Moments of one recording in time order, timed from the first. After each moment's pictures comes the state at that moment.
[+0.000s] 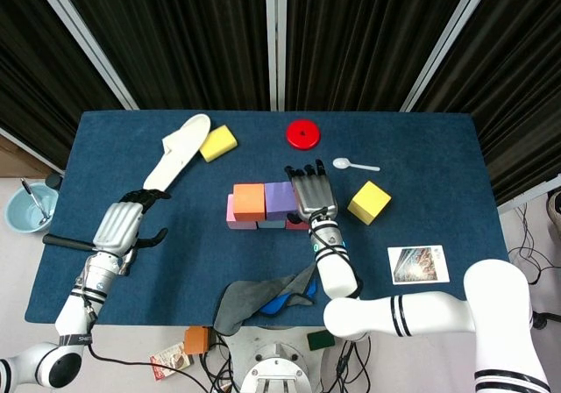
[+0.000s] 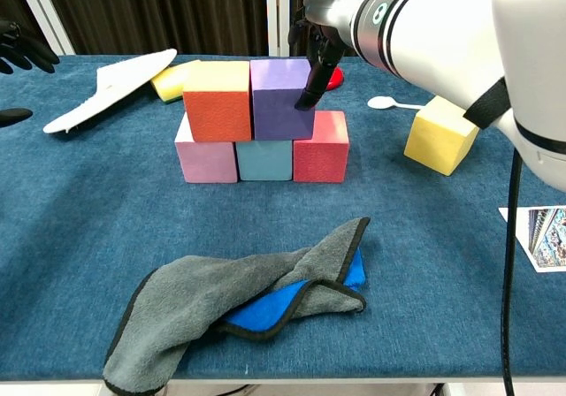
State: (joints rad) left arm -0.42 -1.26 -0.13 -1.76 1.27 1.19 0.08; right arm 1.14 -1.71 0.42 -1.75 -0.29 1.36 -0.94
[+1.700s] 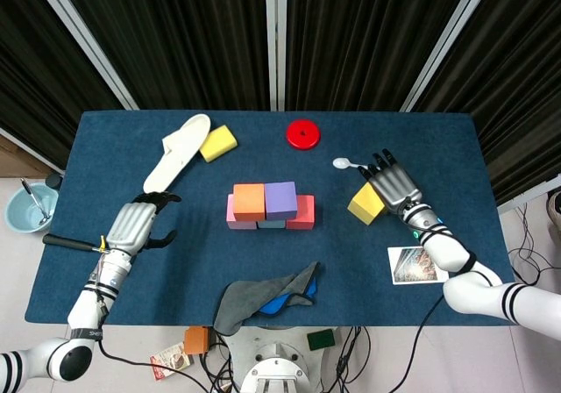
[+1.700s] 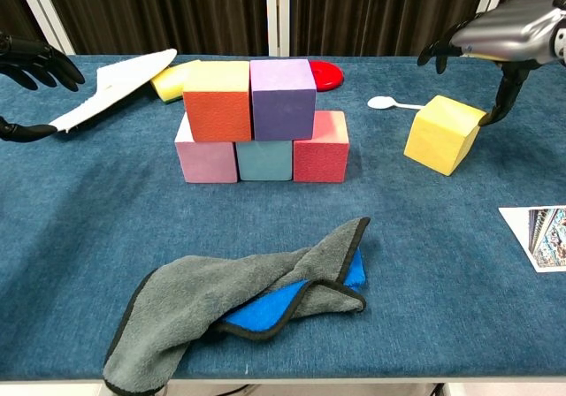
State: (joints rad) left arm -0.47 -1.29 -0.14 -1.78 1.17 1.13 0.19; right arm 0.89 -1.28 0.05 -1.44 -1.05 0.78 -0.53
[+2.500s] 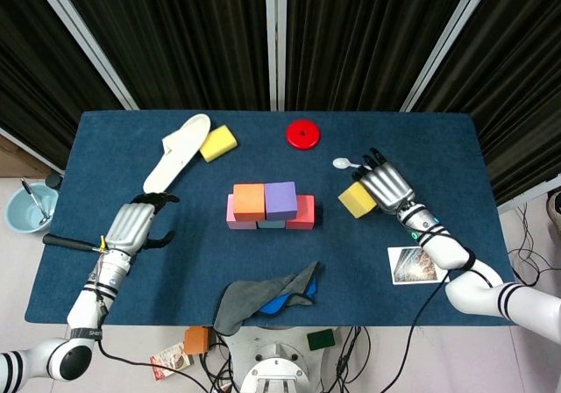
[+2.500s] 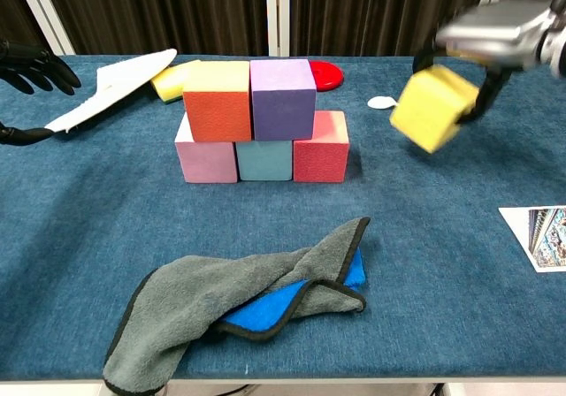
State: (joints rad) left arm -0.47 -1.30 -0.13 -1.76 1.17 1.13 0.18; right arm 0.84 -1.34 0.06 -1.32 -1.35 0.90 -0.25
